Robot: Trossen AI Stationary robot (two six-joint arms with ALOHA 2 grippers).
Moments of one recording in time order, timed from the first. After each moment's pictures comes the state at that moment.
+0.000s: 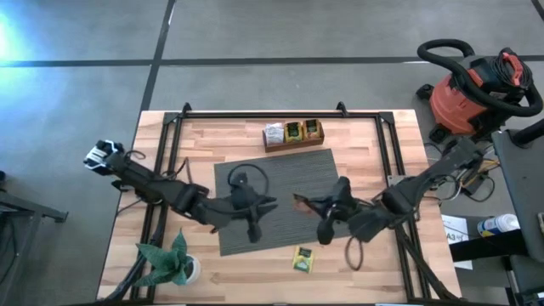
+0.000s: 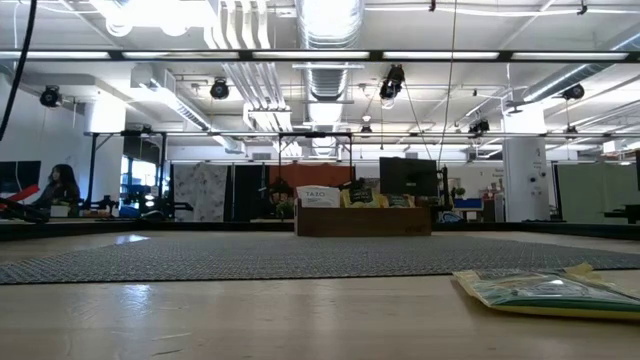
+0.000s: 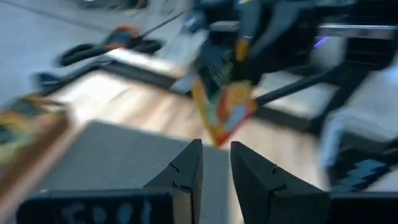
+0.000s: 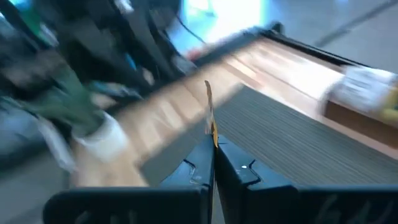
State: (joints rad) left arm -0.44 1.43 1.21 -0.12 -0.64 -0.44; right arm 0.58 1.38 1.20 -0.42 0.84 0.82
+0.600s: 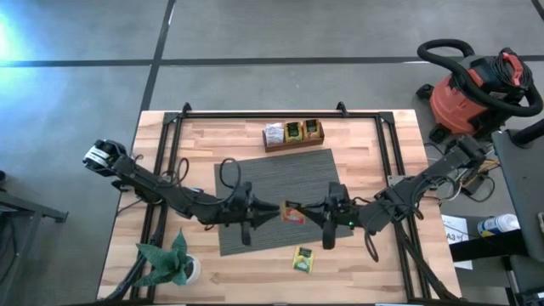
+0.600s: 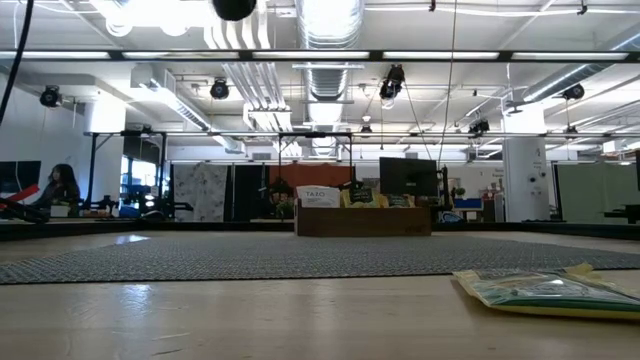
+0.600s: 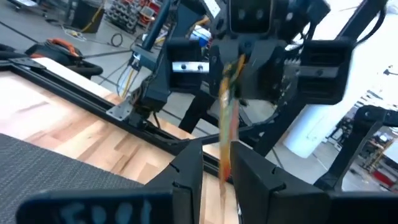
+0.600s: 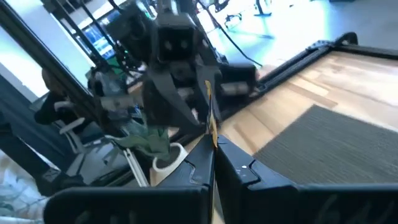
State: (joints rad) left arm -0.43 1.42 0.90 0.59 -0.49 -0.53; right arm 0.57 1.34 1.04 0.09 0.71 0.71
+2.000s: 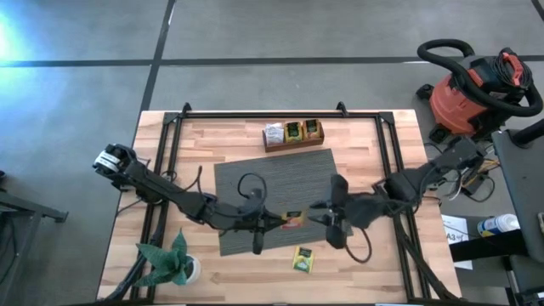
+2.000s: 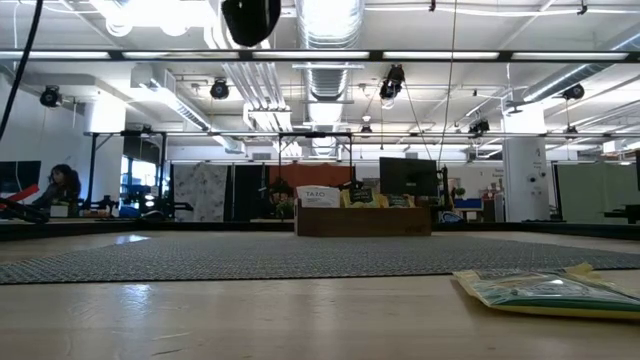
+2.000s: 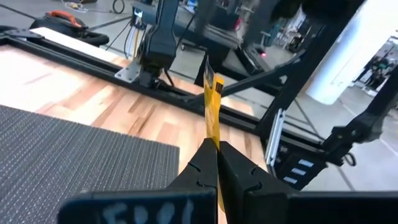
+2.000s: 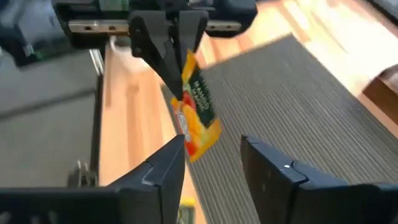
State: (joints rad) left arm -0.43 1.54 0.98 0.42 -0.42 -0.47; right arm 0.50 1.38 1.36 -0.71 0.41 0.63
